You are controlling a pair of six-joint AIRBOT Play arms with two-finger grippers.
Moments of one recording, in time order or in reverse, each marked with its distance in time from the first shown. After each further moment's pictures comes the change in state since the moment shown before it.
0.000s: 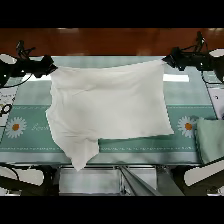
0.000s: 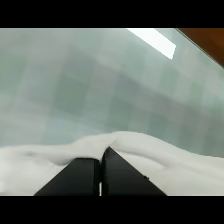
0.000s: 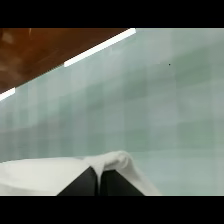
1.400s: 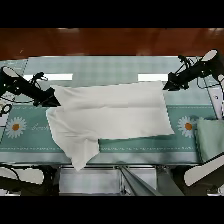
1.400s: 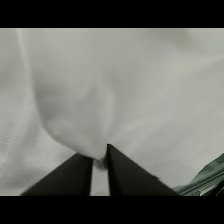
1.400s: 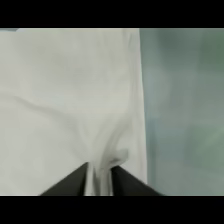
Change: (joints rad) left arm 0.074 0.022 -0.177 0.216 -0.639 0.107; right arm 0.002 -0.067 0.047 -0.459 0.534 0.101
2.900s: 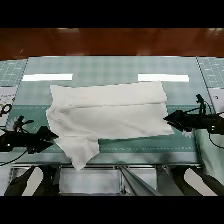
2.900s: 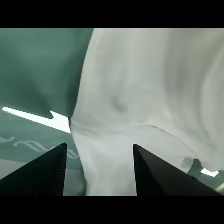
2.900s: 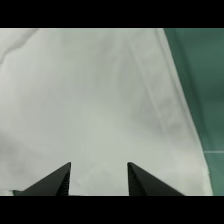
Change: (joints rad) left arm 0.273 0.839 -0.921 0.004 0.158 -0.209; right arm -0.238 0.820 -1.147 0.303 -0.321 -0.195
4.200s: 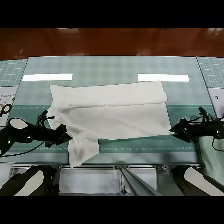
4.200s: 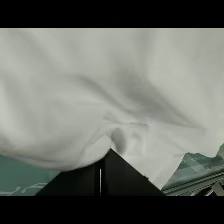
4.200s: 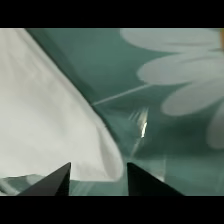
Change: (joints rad) left arm -0.349 -0.192 0.005 -0.140 0.179 0.067; right arm -0.113 -0.112 -0.006 -0.213 0.076 0.151
